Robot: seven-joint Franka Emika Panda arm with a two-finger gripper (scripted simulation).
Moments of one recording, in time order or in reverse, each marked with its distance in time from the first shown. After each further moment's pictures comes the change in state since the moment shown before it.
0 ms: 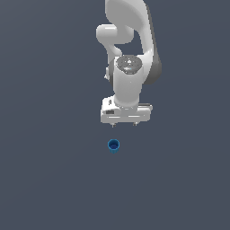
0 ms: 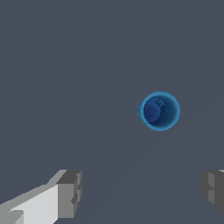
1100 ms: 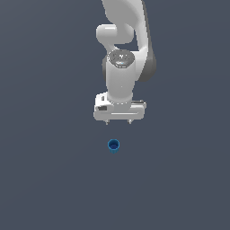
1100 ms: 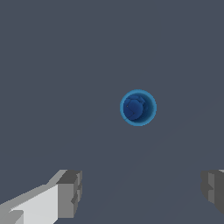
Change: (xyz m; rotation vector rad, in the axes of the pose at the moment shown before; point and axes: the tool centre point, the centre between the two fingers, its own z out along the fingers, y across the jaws) arm -0.006 0.027 -0.013 -0.023 0.005 0.014
